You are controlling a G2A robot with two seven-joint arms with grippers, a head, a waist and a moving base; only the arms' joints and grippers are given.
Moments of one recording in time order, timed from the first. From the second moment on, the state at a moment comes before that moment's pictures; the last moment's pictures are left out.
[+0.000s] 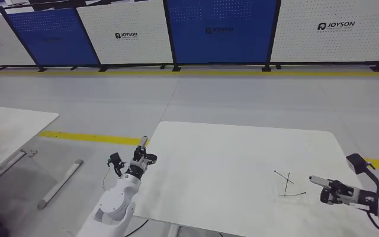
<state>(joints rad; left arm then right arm) 1.73 -1.15 -1.60 -1.80 -0.42 0.00 0.00 -1.37 -0.95 1.72 -1.64 -0.03 0.07 1.39</state>
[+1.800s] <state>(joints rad) 1.73 -1.15 -1.60 -1.80 -0.42 0.00 0.00 -1.07 -0.85 1.25 -1.37 -0.15 0.17 1.30</state>
